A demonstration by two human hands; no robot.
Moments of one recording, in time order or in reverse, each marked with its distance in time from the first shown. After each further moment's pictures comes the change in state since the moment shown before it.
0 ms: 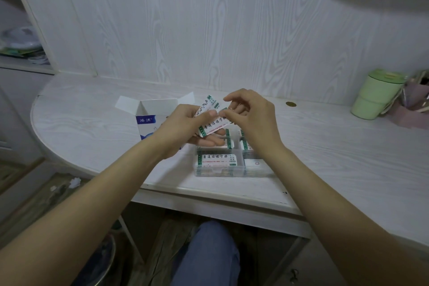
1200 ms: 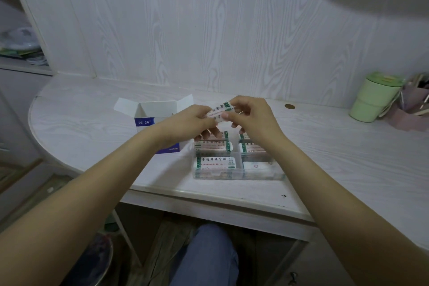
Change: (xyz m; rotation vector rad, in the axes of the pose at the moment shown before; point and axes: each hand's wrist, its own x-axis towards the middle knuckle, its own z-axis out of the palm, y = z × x) left_hand 0.017 0.011 -0.005 0.528 -0.113 0.020; right_hand 0.013 0.004 -0.010 0.069 -0.200 0.206
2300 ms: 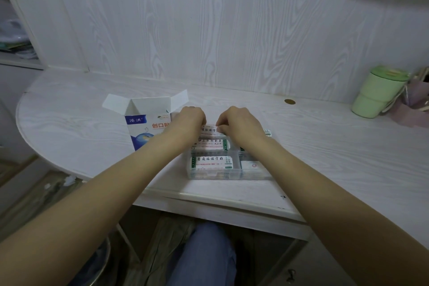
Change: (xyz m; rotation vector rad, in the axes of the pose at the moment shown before) left_hand 0.057 -0.038 0.019 0.909 0.275 -0.108; right_hand 0.028 0.032 0.027 -0.688 -0.188 0.102
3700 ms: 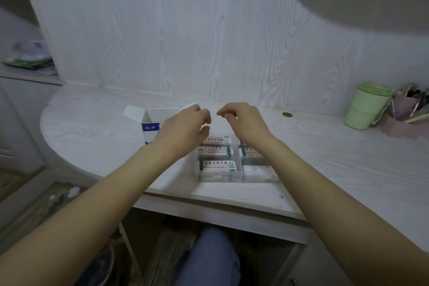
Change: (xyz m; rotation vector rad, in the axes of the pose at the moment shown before) left_hand -0.065 -0.009 -0.048 -0.140 0.254 0.168; right_hand -0.029 -0.025 -0.037 0.238 0.174 -0.111
